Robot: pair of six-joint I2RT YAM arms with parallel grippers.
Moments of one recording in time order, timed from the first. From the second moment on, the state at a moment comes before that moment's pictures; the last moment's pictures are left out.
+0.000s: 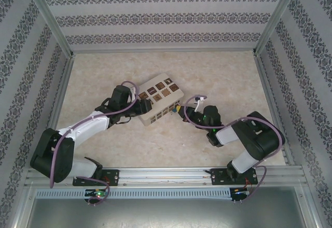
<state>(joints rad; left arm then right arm) -0.41 1.34 0.72 -0.10 0.39 -0.72 0.50 1.57 0.29 1.07 -0.35 0.85</state>
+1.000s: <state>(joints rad) -0.41 0.91 0.97 -0.63 0.24 -0.17 0.50 0.89 0.47 -0.12 -0.36 0.52</state>
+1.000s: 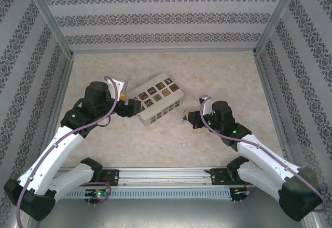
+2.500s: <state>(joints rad) -0.49 0.90 0.68 -0.48 0.03 0.20 0.72 1.01 0.62 -0.71 -0.31 0.55</state>
